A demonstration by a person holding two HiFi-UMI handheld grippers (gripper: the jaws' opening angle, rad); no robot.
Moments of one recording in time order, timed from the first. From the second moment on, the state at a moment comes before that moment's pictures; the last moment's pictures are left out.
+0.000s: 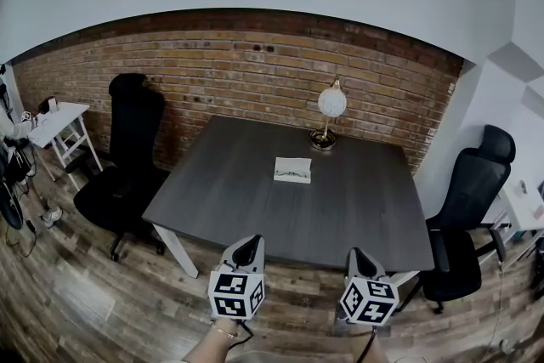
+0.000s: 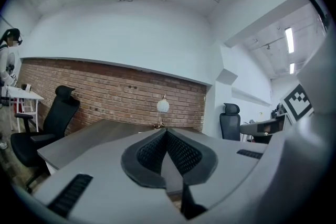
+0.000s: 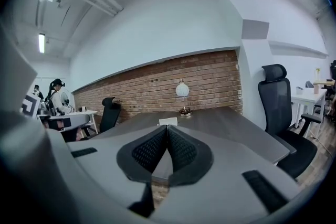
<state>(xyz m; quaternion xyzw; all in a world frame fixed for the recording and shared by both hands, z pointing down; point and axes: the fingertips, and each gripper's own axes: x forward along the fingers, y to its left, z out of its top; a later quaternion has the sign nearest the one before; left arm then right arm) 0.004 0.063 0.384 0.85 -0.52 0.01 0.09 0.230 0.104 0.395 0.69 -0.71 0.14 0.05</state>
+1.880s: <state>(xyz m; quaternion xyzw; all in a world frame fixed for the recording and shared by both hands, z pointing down) 0.022 -0.188 0.394 0.86 -0.50 0.01 0.09 0.248 -0.141 0.407 0.69 -0.70 0.18 0.04</state>
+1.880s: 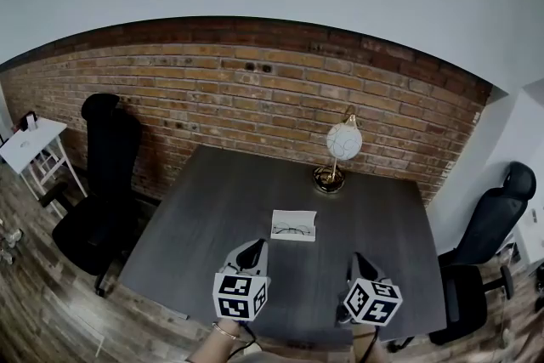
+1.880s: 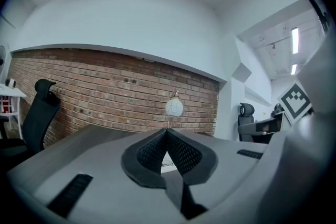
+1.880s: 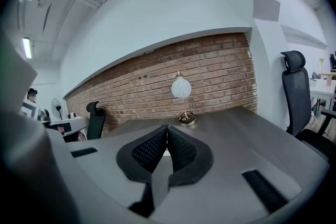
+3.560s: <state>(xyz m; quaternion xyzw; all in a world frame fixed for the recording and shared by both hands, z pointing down) -0.006 -0.258 0.471 0.79 -0.58 0.08 0.17 0.191 -0.258 0.472 0.53 -0.80 0.19 0.18</state>
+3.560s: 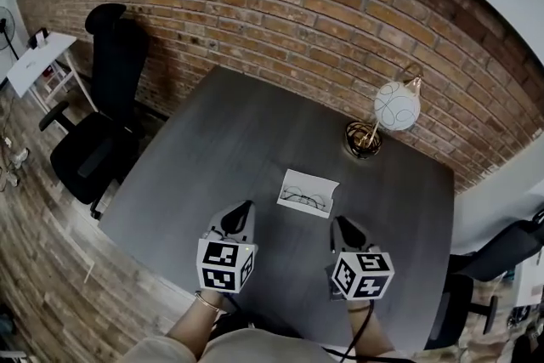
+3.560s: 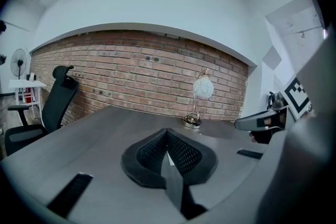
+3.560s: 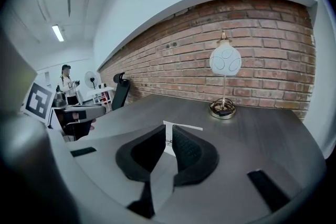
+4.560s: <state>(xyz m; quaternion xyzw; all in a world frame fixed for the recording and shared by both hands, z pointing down) -0.035 -0.239 0.520 0.76 -0.61 0.10 0.20 0.170 -0.280 0.513 0.44 -0.83 0.15 0.30</state>
